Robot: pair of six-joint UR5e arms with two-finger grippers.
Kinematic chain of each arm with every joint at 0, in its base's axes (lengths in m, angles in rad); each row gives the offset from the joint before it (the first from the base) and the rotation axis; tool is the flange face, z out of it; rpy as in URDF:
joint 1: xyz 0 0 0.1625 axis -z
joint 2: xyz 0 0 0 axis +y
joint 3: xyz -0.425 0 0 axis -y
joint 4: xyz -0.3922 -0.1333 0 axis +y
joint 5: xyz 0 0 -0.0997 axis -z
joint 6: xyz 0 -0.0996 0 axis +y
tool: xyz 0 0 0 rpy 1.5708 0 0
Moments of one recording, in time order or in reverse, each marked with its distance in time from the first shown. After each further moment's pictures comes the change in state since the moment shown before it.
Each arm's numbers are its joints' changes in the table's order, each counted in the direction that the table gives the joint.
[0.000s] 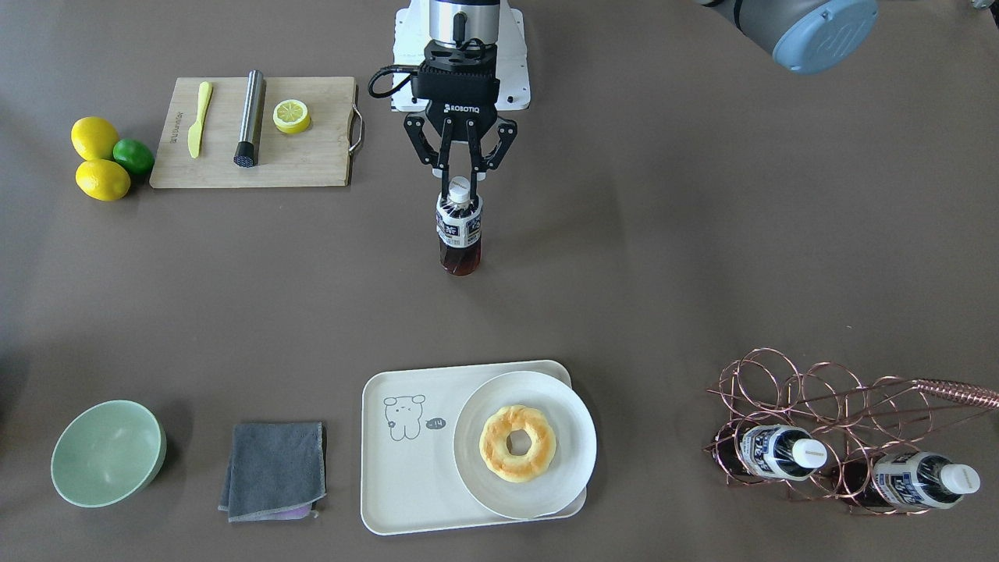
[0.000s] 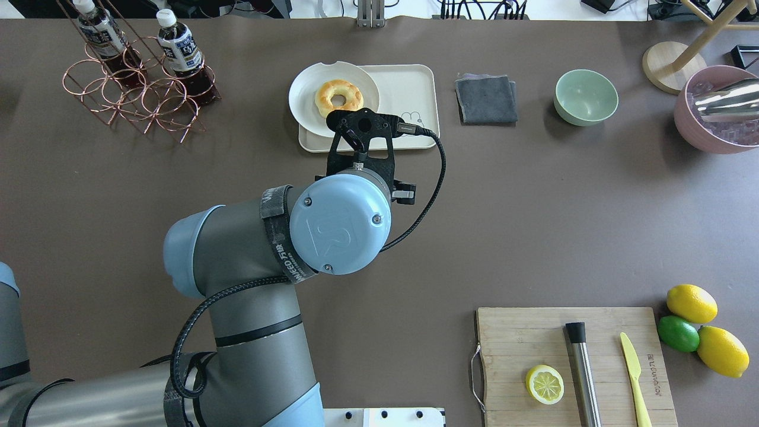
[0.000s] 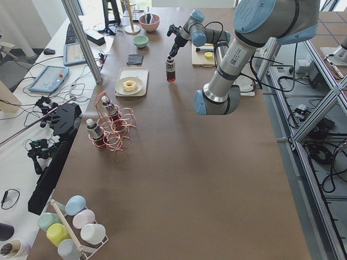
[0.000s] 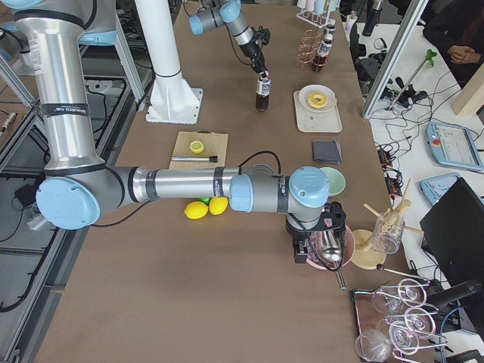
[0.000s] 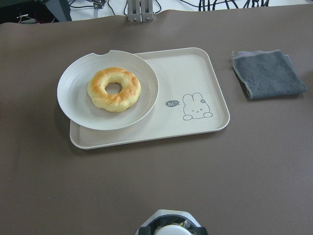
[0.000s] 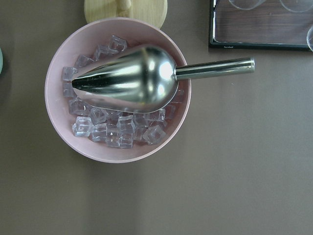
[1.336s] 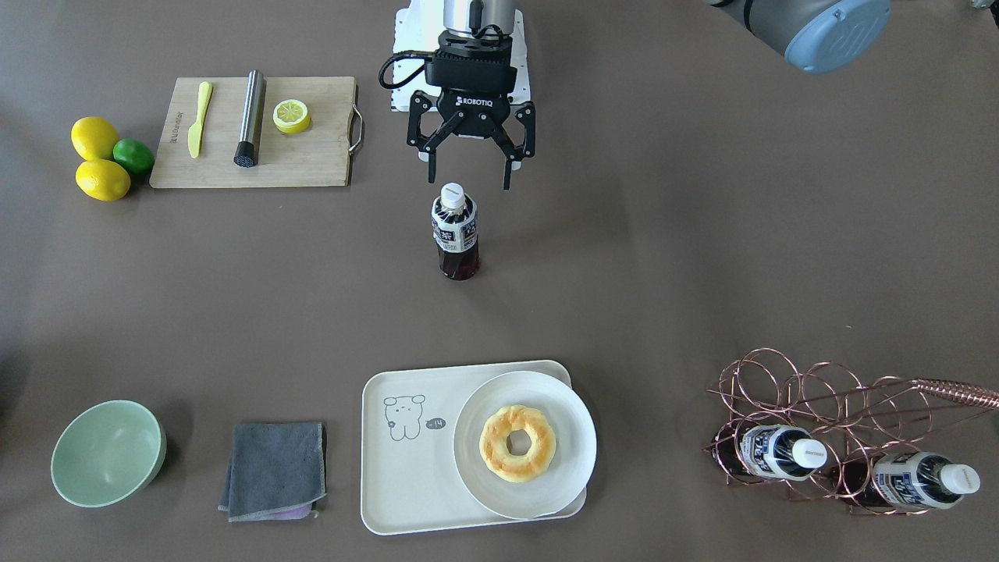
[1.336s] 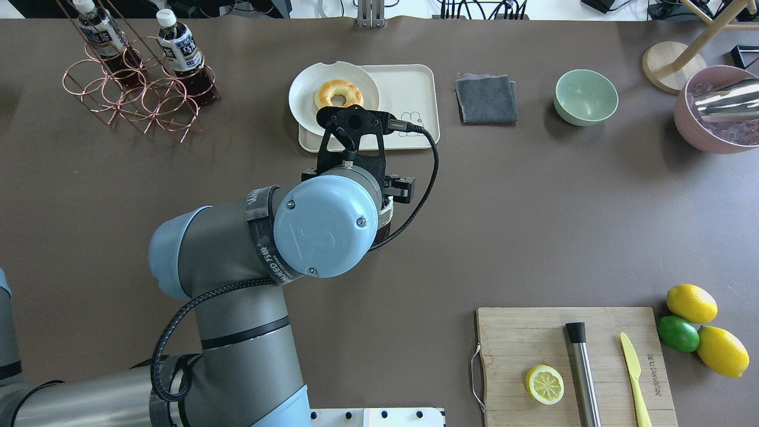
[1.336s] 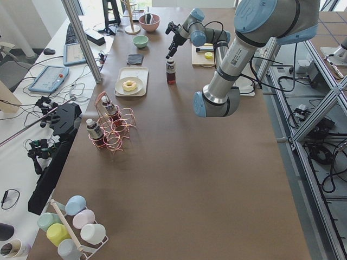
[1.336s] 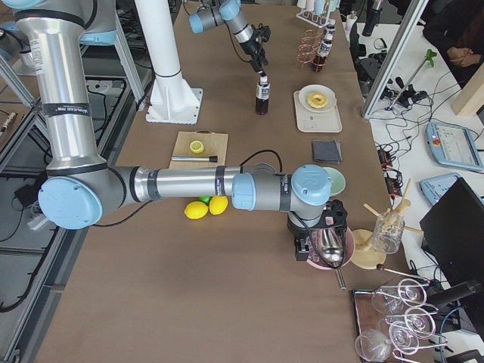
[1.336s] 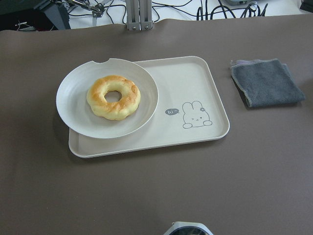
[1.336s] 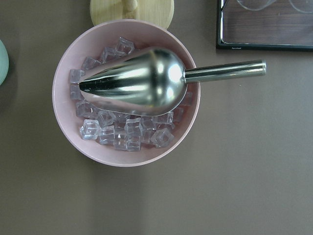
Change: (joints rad) left arm 0.031 -0.027 -0.054 0.010 0.002 -0.024; right arm 0.015 -0.011 -0.003 0.003 0.007 -0.016
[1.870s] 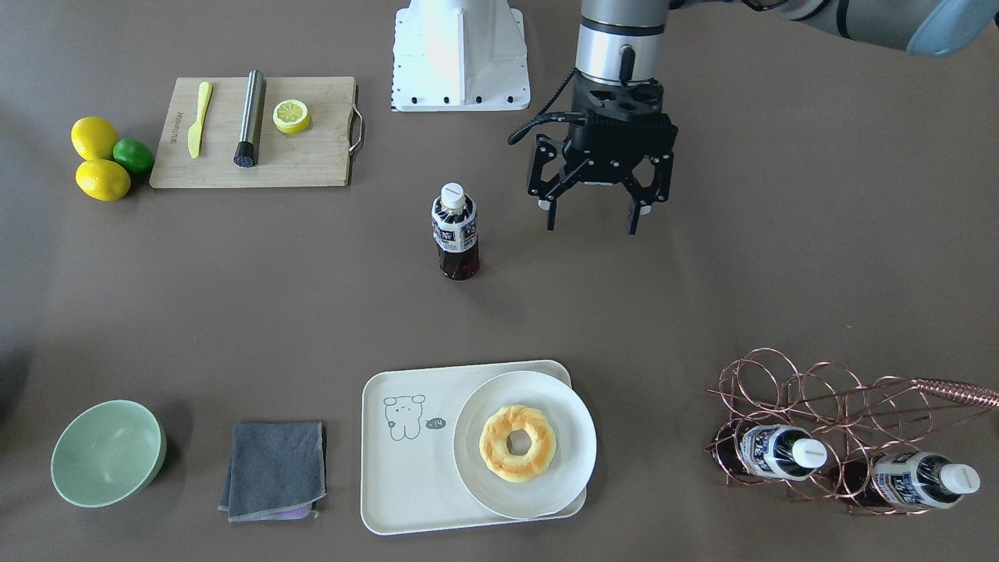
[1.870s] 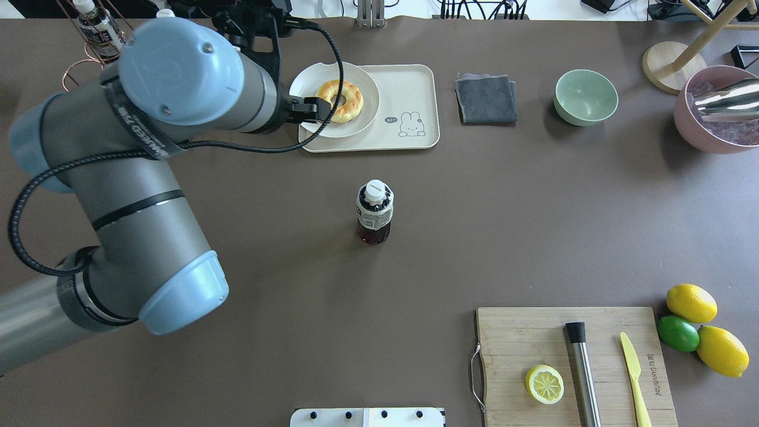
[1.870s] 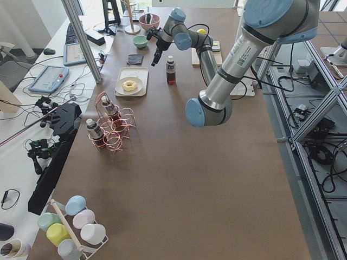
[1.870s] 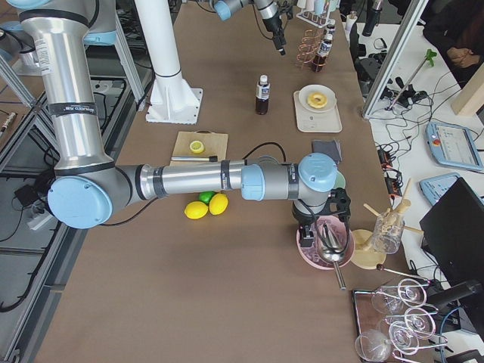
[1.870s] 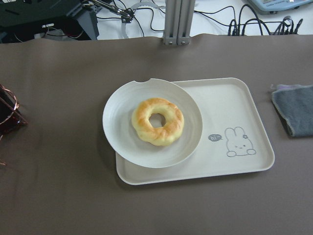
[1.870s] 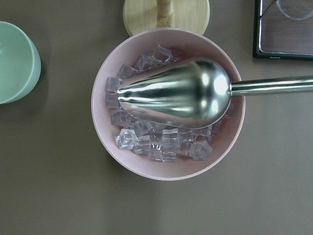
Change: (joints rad) left arm 0.291 -0.151 -0.064 0.016 -0.310 -0.159; right arm 0.067 -0.032 0.019 -0.006 0.023 -0.056
